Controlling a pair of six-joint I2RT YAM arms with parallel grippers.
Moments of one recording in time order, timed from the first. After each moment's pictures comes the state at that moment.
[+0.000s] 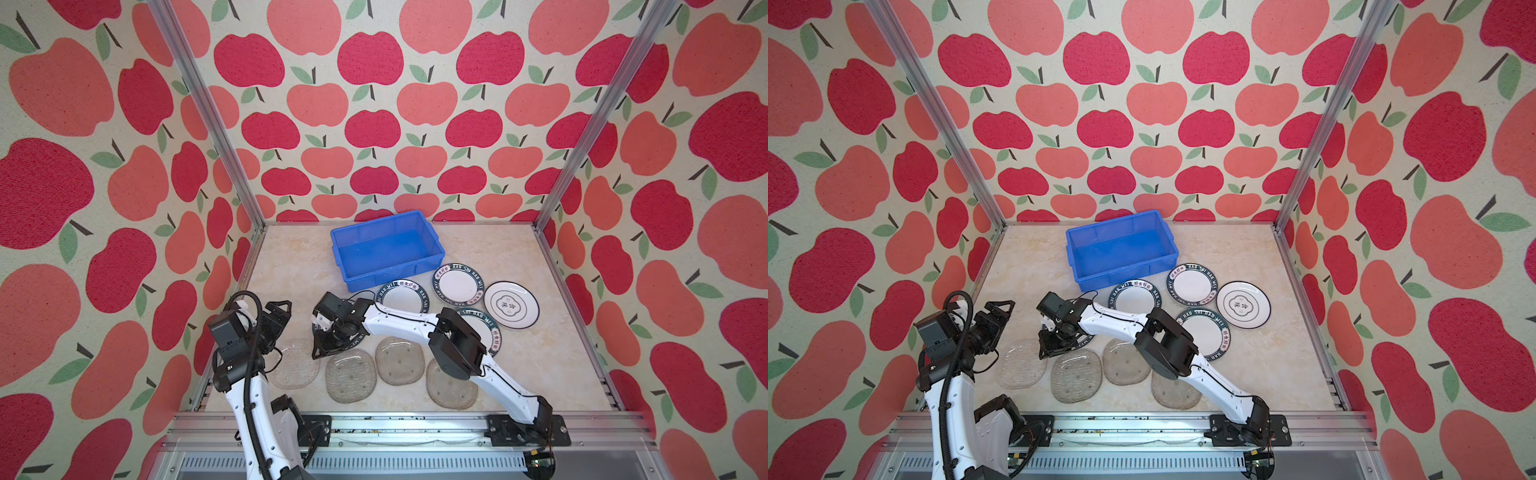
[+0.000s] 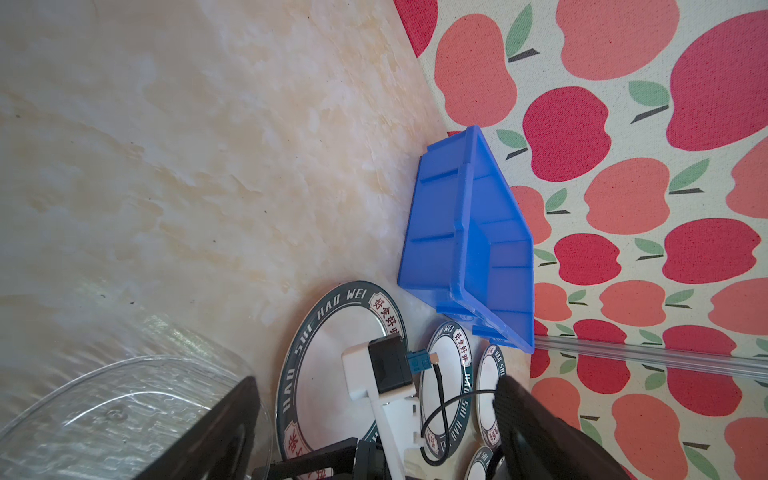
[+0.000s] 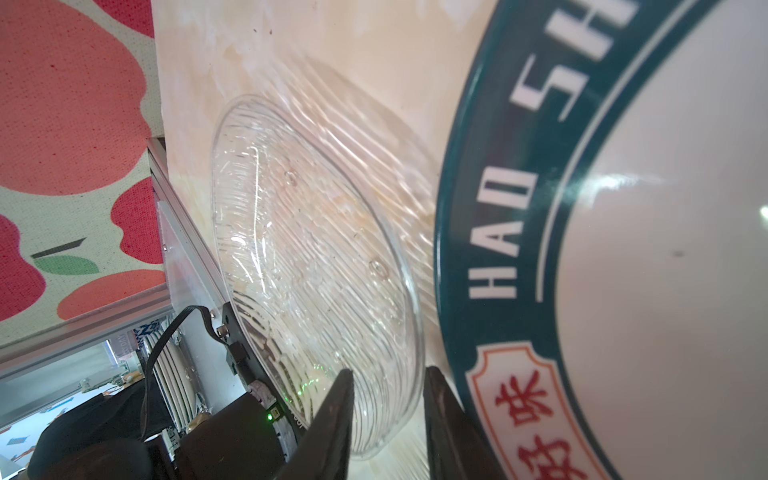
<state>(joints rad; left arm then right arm) 0.56 0.68 0.55 -0.56 0.63 -0.64 1.22 2.49 2.10 -0.64 -0.50 0.72</state>
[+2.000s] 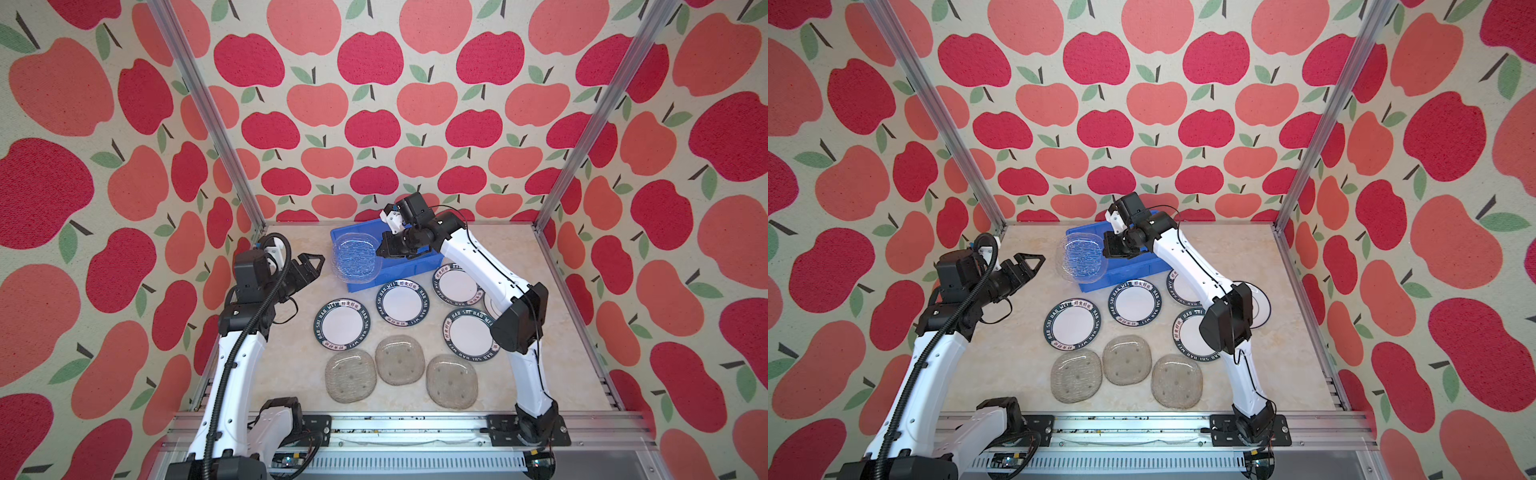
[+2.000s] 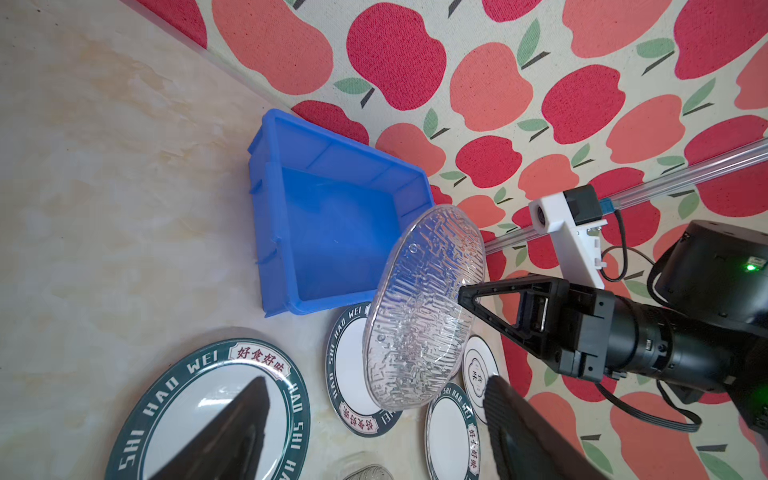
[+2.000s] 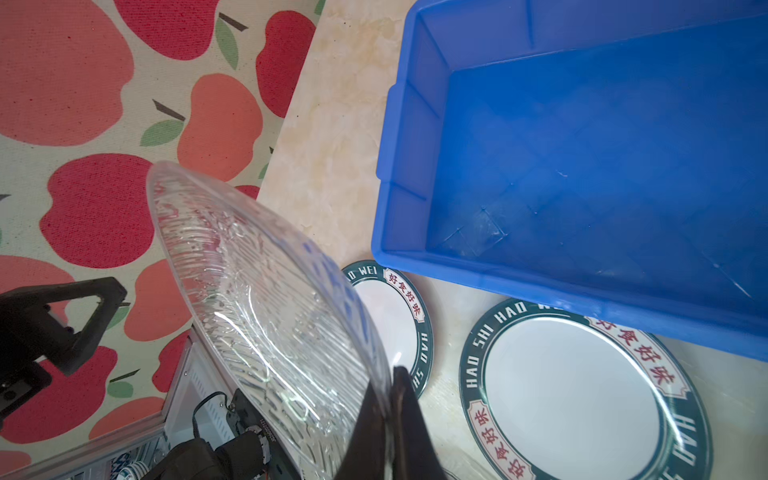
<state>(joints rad) 0.03 1.03 0.99 -0.45 0.49 -0.60 0.73 2.15 2.28 -1.02 -0.37 0.39</state>
